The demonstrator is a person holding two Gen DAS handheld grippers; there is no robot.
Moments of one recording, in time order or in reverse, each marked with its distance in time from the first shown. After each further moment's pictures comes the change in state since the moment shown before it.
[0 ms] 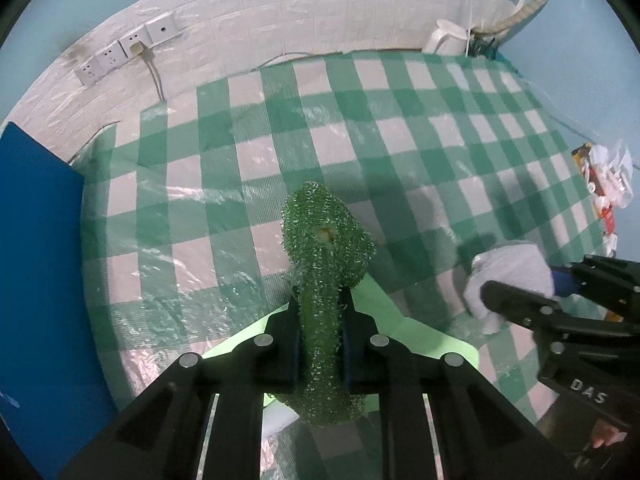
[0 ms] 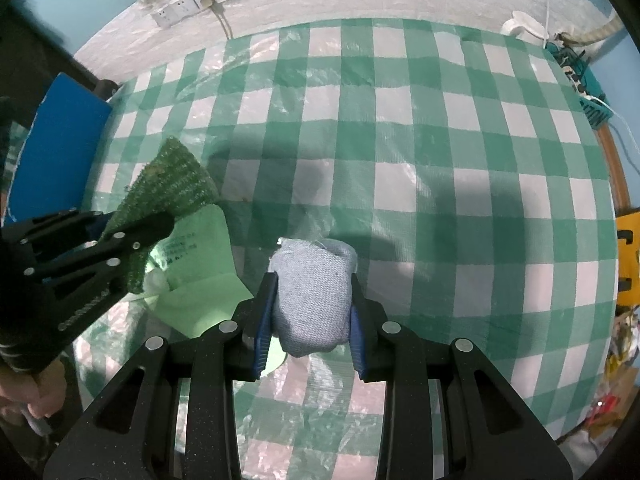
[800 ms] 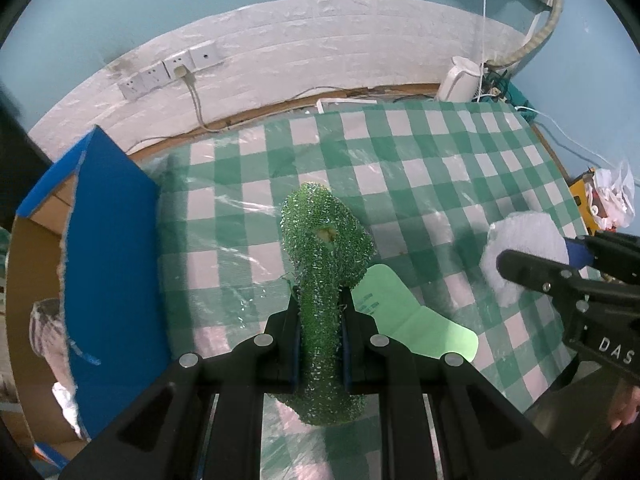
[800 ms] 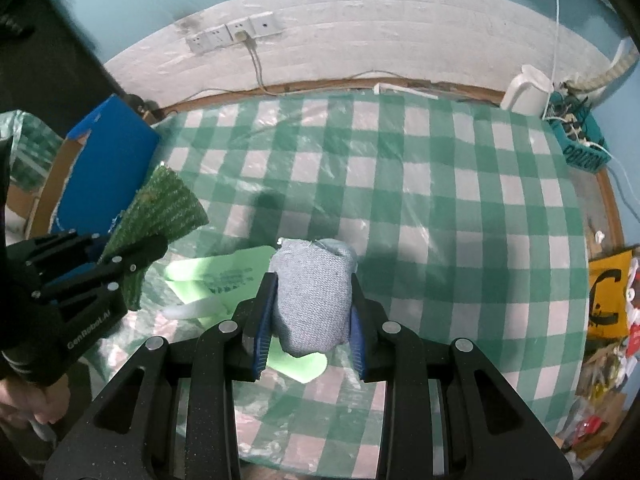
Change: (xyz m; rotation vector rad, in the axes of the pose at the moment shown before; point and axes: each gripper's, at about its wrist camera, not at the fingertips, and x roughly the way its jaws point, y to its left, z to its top) left arm -0.059 0.019 -0.012 -0.046 -0.113 0.067; right arm -0.054 0.037 0.011 -0.084 -0.128 0.008
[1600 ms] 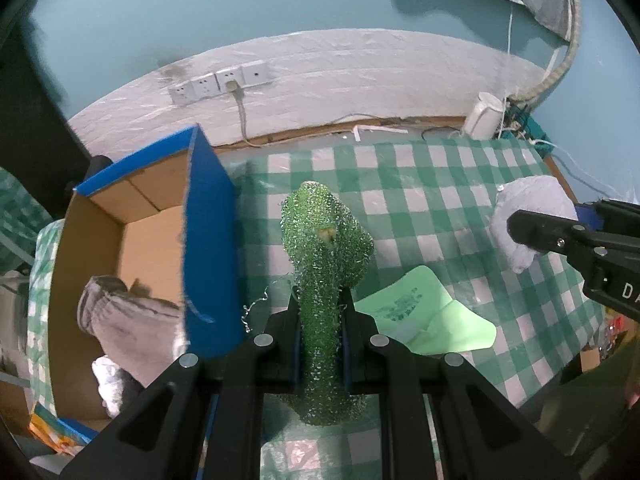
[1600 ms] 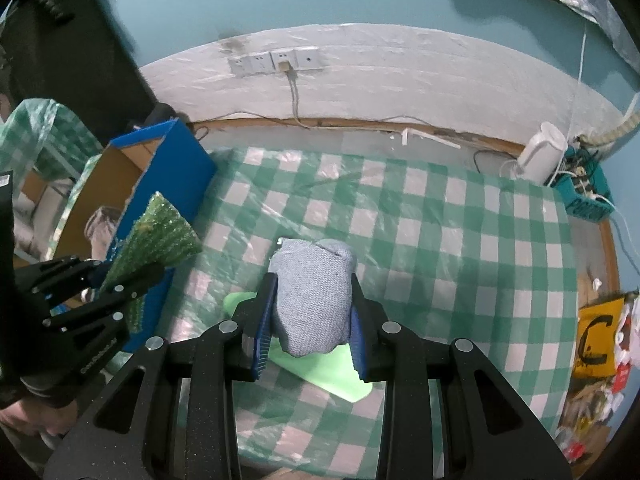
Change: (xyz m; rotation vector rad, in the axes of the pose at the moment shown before) left arm -0.054 0.050 -0.022 -0.081 -0.096 0.063; right arm -0.035 0.064 0.025 -0.111 -0.096 0.018
